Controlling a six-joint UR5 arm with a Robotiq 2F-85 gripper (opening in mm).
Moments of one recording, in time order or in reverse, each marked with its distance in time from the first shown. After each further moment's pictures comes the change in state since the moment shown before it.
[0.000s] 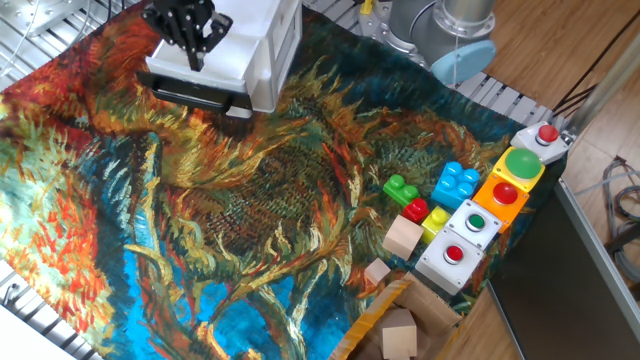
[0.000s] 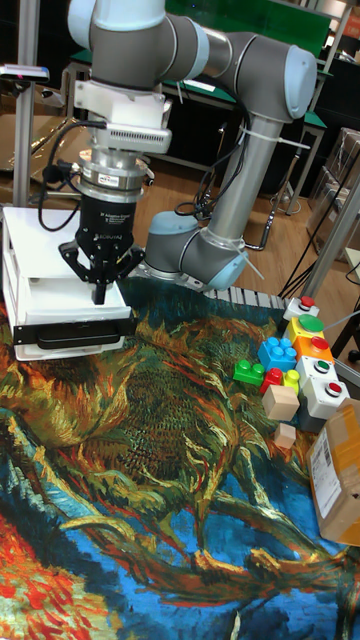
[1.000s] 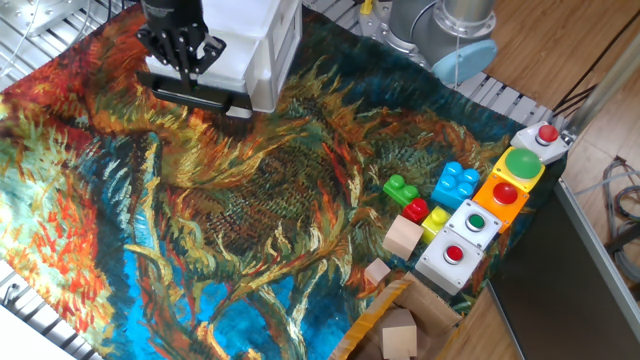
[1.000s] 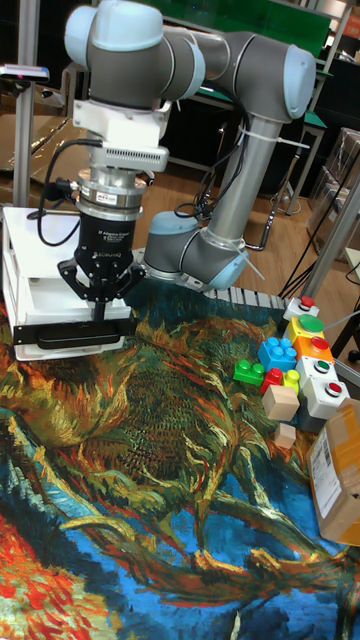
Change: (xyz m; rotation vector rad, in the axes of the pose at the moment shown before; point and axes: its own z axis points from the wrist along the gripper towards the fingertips) arm -0.017 -0.003 0.024 -0.004 -0.031 0.033
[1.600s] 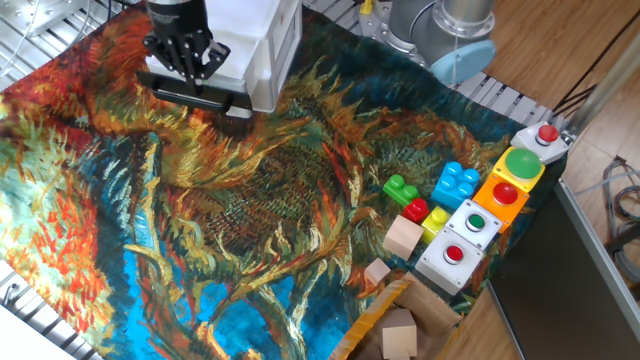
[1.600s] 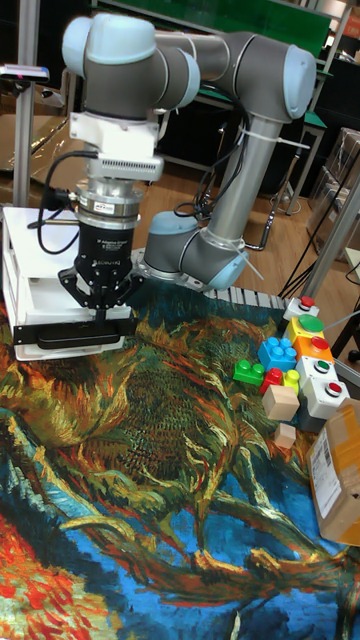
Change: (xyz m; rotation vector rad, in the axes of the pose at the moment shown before) arm 0.013 0.003 0.015 -0.026 -0.012 0.005
